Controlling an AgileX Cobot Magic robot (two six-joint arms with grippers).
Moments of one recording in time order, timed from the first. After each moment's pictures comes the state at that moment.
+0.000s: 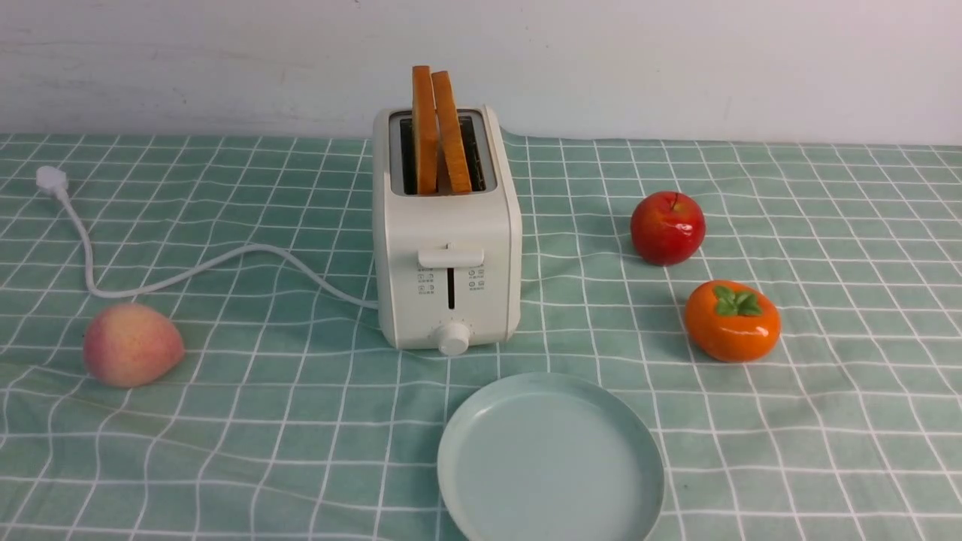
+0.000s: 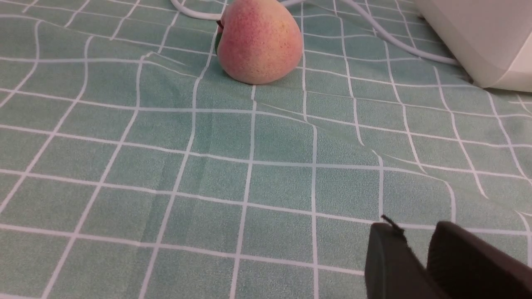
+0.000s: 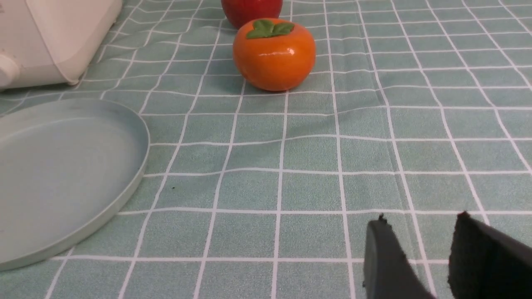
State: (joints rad) right arm 0.00 -0.01 0.02 0.22 0.38 -0.17; left arm -0.10 -0.01 0.03 0.13 0.39 -0.38
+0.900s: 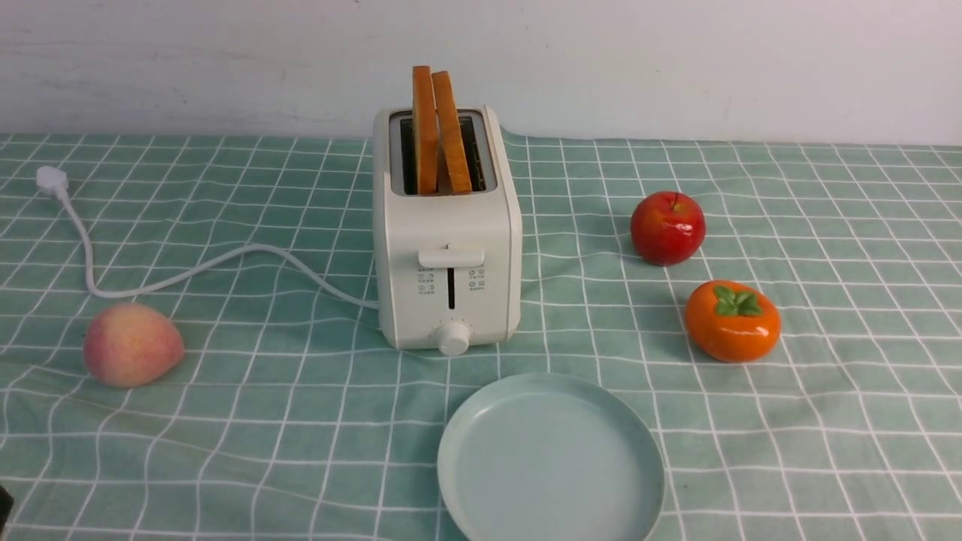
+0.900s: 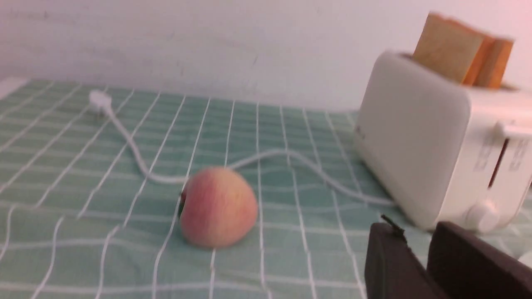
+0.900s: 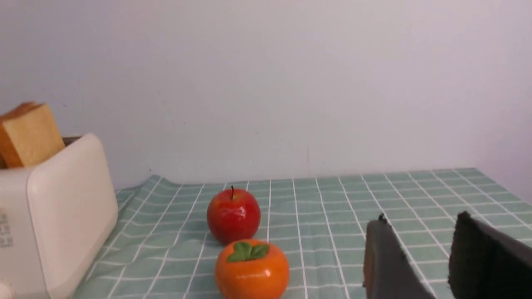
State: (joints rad) right arm 0.00 -0.01 0.02 0.22 -0.11 -0.17; left arm -0.10 -0.01 0.03 0.17 0.03 -0.38
